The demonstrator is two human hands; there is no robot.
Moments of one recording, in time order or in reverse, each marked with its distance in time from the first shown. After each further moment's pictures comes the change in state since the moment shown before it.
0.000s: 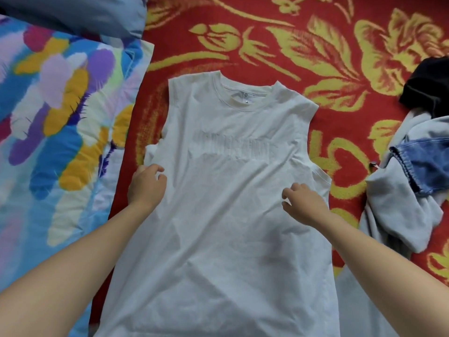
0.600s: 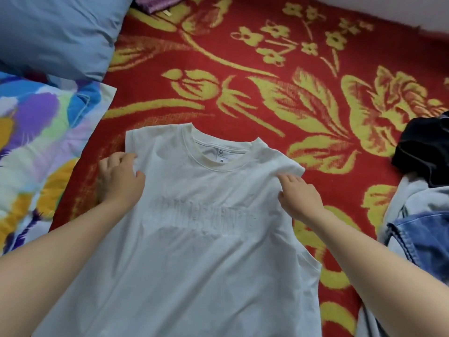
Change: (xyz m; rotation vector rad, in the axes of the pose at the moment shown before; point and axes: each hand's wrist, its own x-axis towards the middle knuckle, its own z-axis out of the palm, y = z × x) left_hand 0.140 0.100 0.018 0.114 0.225 0.075; right_hand 0.155 0.074 -0.092 0.010 0.233 0.084
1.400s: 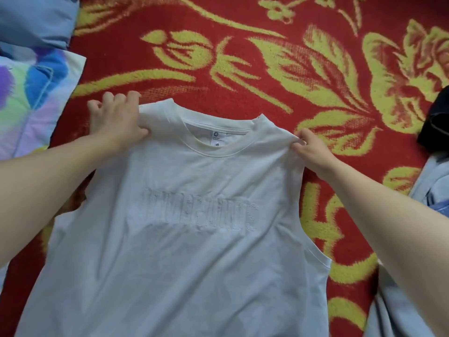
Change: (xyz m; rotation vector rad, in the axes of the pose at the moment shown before) left_hand 0.083 0.050 0.012 0.447 -0.036 0.263; right_hand 0.076 0.035 -0.007 0.795 0.035 0.188
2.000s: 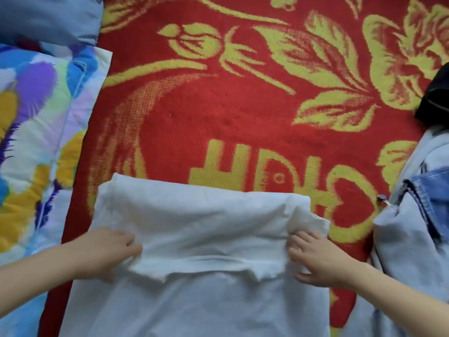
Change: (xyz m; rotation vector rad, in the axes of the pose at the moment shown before) left_hand -0.216 -0.099 0.022 0.345 -0.736 0.978; right_hand -0.224 0.083 0.037 -0.906 -0.443 -0.836
